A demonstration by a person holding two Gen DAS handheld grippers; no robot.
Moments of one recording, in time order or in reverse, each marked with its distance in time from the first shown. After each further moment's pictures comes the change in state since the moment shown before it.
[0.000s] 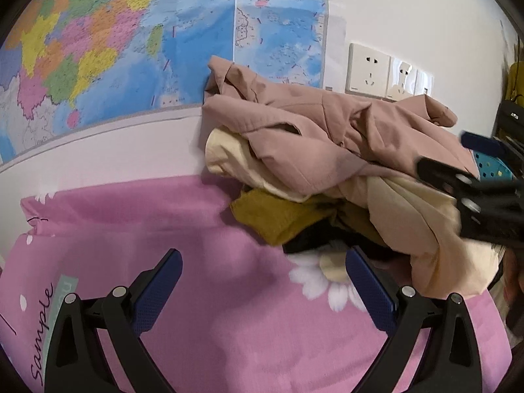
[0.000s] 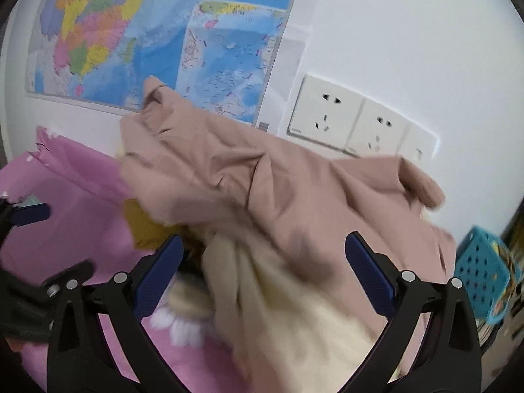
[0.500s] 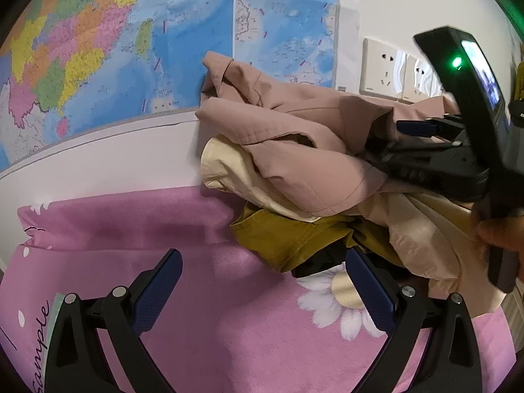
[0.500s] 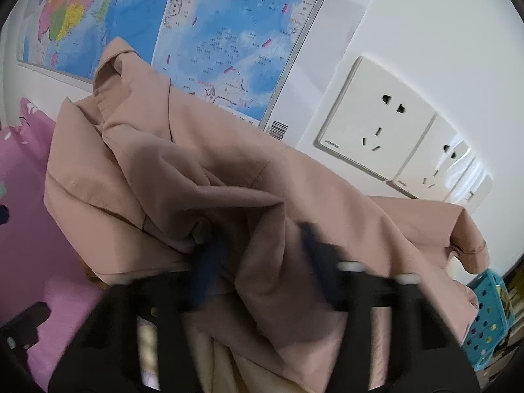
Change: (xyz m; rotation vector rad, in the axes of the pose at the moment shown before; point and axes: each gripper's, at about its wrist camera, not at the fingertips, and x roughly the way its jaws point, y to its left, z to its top) left arm 0.032 0.004 0.019 0.003 -0.002 0.023; right arm 0.089 0.006 0.034 -0.104 0.076 0.028
